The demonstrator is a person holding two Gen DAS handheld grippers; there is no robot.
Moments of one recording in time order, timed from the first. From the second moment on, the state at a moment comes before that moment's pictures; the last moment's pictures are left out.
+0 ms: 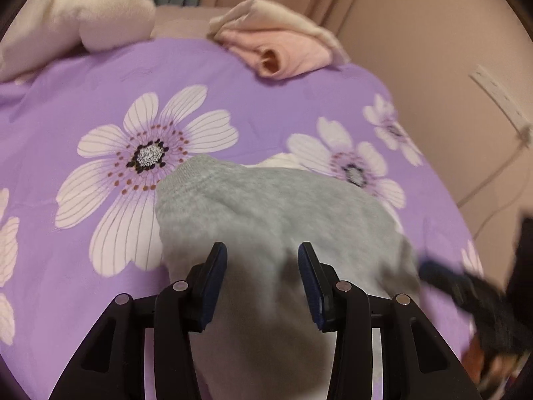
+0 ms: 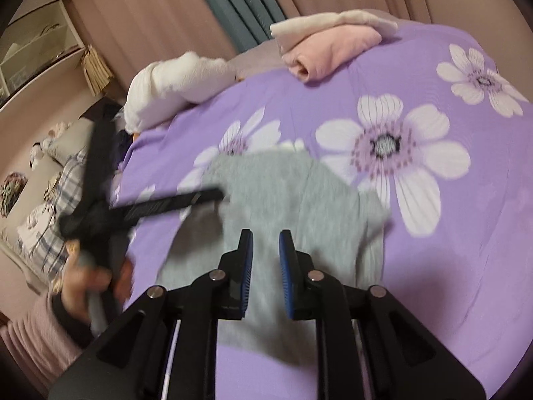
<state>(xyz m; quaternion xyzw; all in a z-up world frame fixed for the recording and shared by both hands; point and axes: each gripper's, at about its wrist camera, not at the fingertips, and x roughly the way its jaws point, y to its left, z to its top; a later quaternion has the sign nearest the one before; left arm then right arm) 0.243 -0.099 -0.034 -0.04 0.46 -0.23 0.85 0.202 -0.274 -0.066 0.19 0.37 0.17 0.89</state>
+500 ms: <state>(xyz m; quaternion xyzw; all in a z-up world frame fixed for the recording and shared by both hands) 0.177 -0.121 -0.057 0.06 0.44 -0.27 0.85 0.279 -0.257 -0.111 0.18 0.47 0.11 0.86</state>
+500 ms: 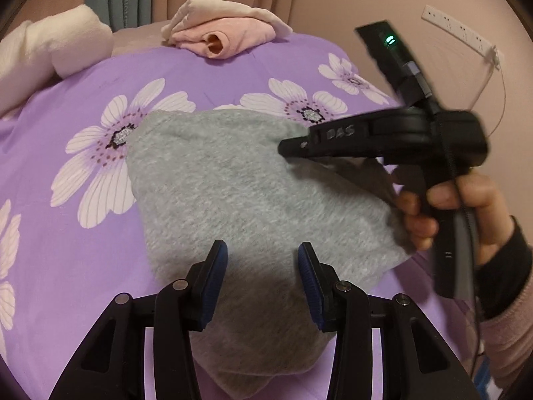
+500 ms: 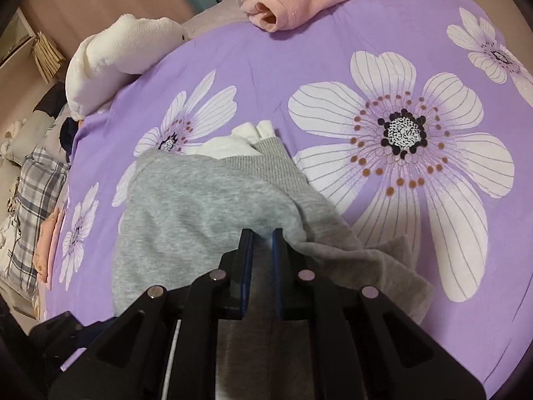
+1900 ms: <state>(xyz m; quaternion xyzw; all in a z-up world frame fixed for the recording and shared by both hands) 0.123 -0.076 -0.067 -0.03 0.50 -0.21 0.84 0.118 -0.274 -0.099 0.17 0.43 0.13 0.88</state>
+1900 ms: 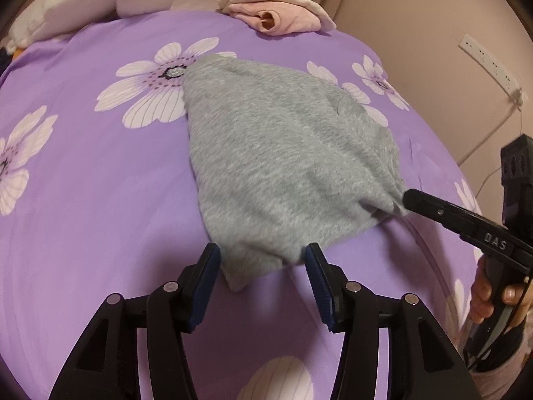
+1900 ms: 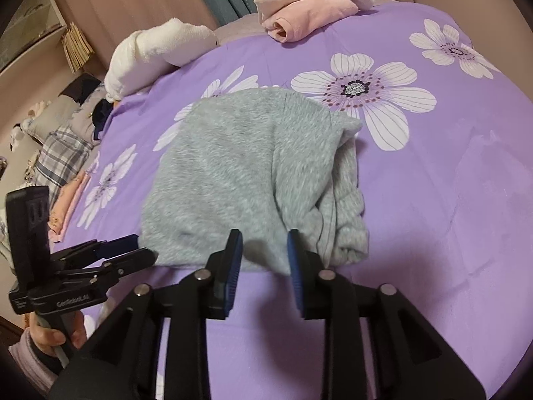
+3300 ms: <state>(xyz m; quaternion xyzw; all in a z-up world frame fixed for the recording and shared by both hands) 0.122 -0.060 -0.077 -0.09 0.53 -0.21 0.81 0.093 -0.315 -0.119 0.31 0.43 0.12 0.84</state>
